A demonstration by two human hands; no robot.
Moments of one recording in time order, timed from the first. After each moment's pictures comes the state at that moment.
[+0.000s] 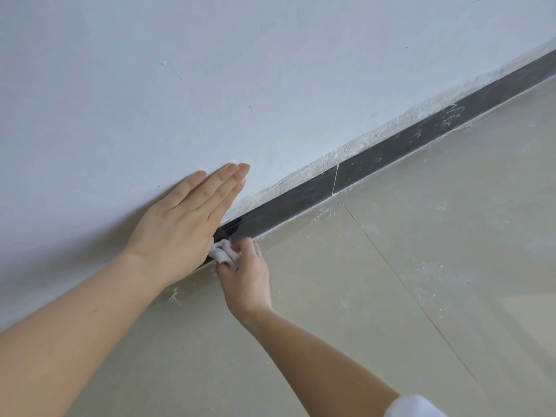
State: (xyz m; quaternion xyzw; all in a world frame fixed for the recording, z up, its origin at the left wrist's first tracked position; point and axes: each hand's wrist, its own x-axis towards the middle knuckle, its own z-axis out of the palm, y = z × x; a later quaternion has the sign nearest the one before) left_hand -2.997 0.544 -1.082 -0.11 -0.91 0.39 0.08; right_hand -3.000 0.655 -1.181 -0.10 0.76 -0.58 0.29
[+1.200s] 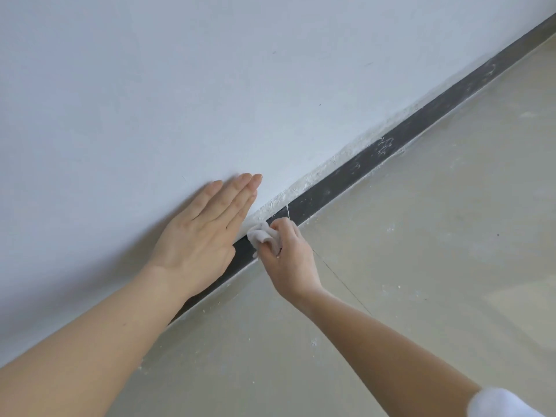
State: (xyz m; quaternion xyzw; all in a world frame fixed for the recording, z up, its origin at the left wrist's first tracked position) left_hand -3.082 0.594 -1.073 -0.17 -0.89 0.39 0.15; right_hand -3.118 0.744 -1.151 -0.14 0.82 -0.55 0.09
